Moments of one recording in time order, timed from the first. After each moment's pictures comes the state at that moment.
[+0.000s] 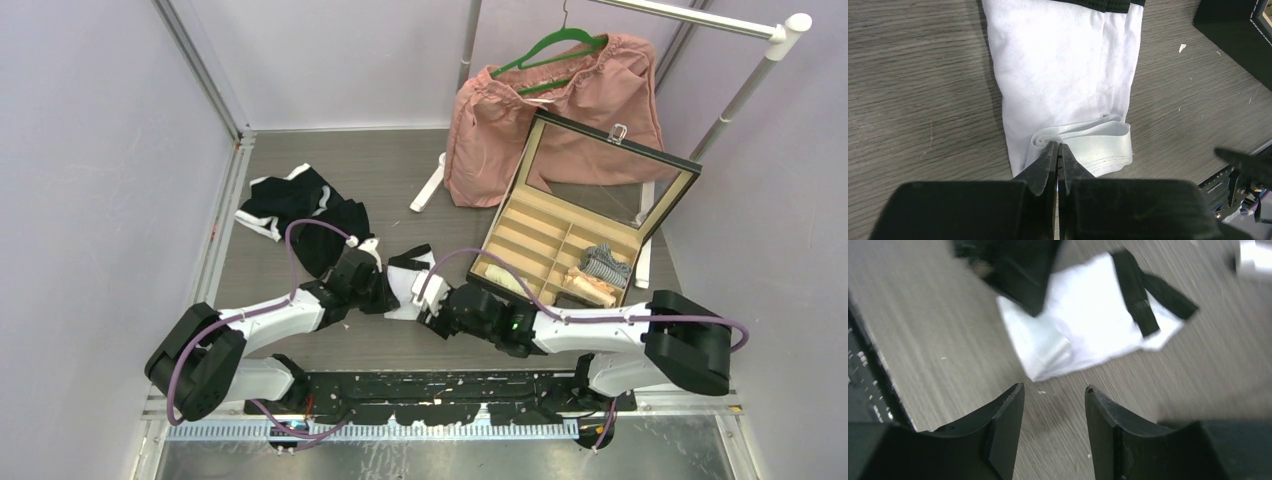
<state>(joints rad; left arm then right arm) -0.66 1.26 0.46 -0.02 0.08 -0.68 1.16 1.30 0.55 0.22 0.23 -0.04</state>
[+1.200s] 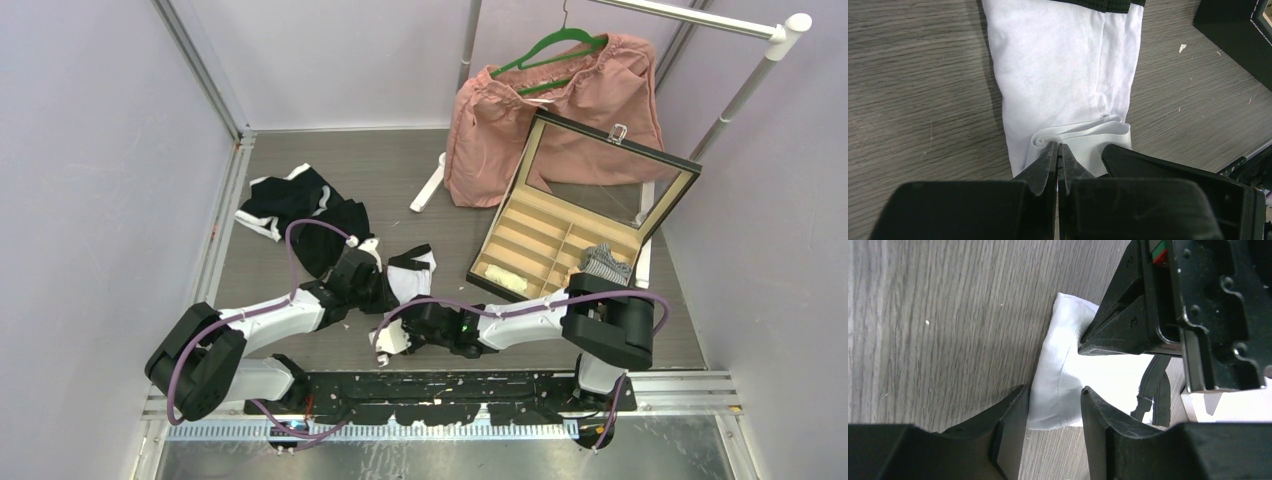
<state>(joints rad) -0.66 1.27 0.46 -0.02 0.08 -0.68 1.27 1.68 0.77 0.15 0.20 -0.86</state>
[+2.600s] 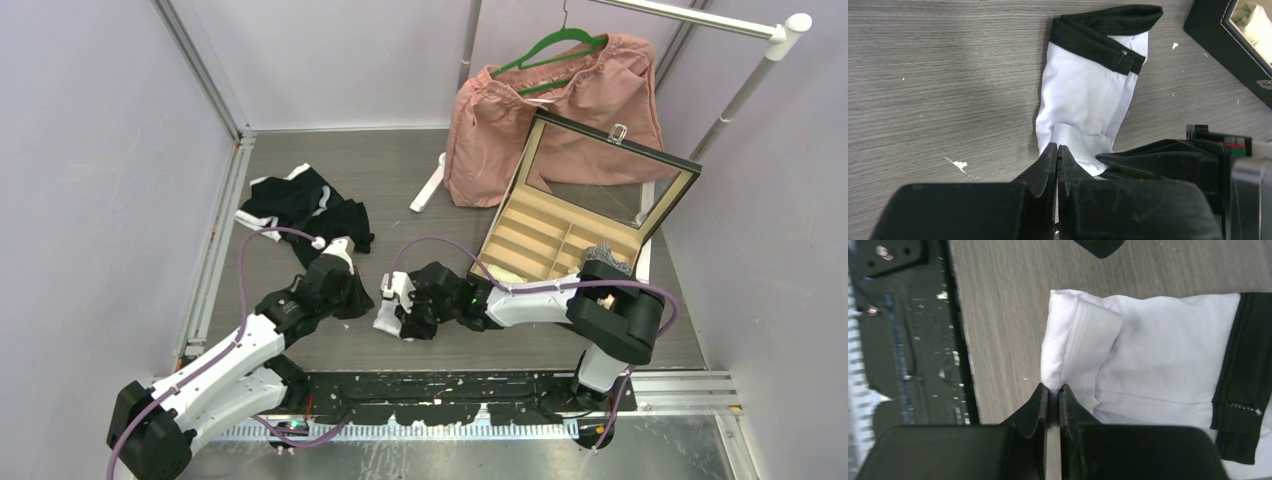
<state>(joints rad) -0.65 0.84 0.51 -0.46 -0.05 -0.70 1.10 1.66 0.78 0.18 -0.31 -0.08</state>
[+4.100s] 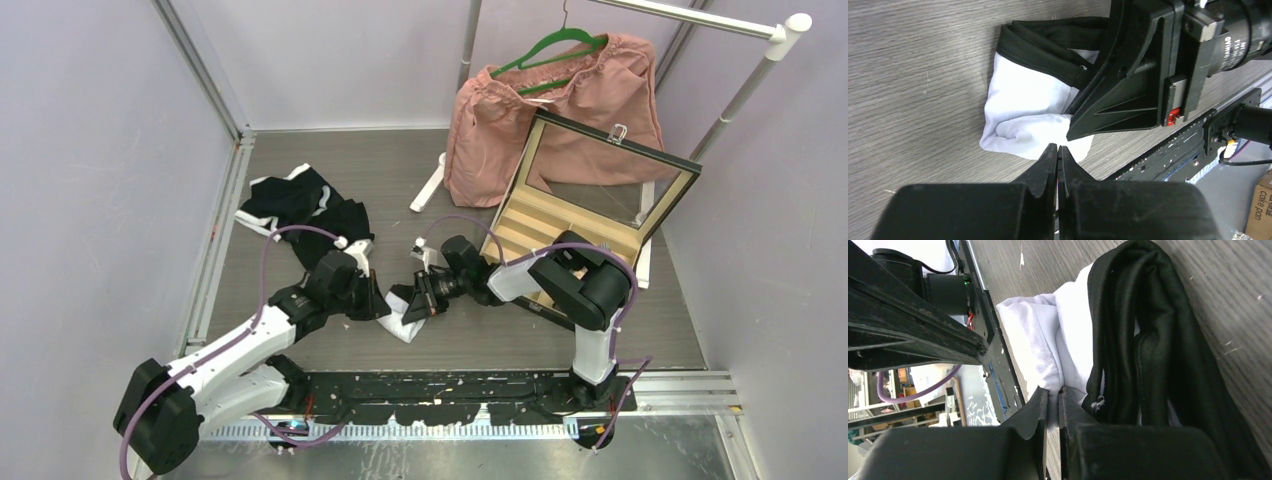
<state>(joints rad) -0.65 0.94 0.50 -0.33 0.18 -0.62 0.80 1.89 0.75 0.49 -0.78 0.65</state>
